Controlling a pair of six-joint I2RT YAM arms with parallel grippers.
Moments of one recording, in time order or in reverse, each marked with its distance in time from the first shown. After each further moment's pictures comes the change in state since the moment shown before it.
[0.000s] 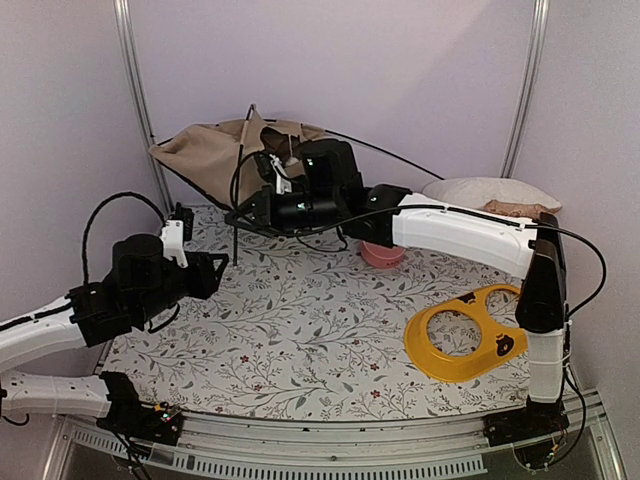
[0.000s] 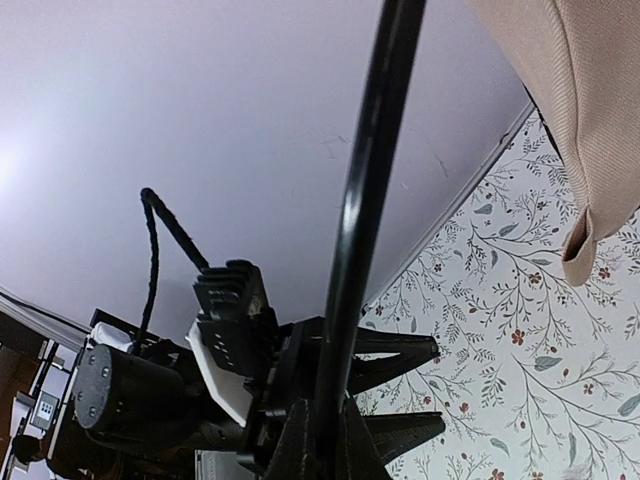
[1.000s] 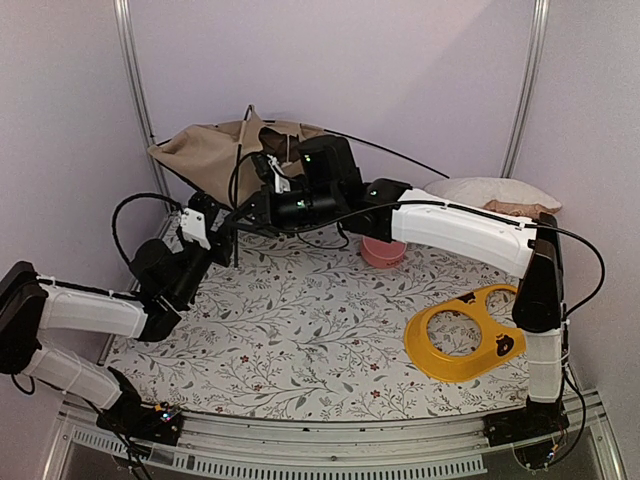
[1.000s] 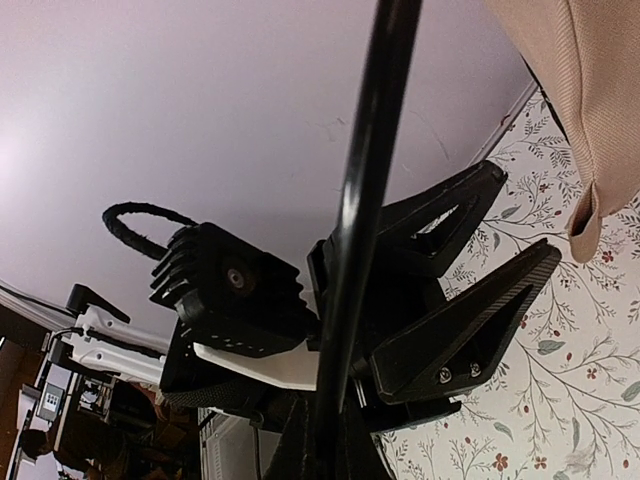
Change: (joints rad) left arm 0.178 0.478 -0.197 1.268 0.093 0.662; right arm -0.005 0.017 0.059 -0.086 -0.039 -0.004
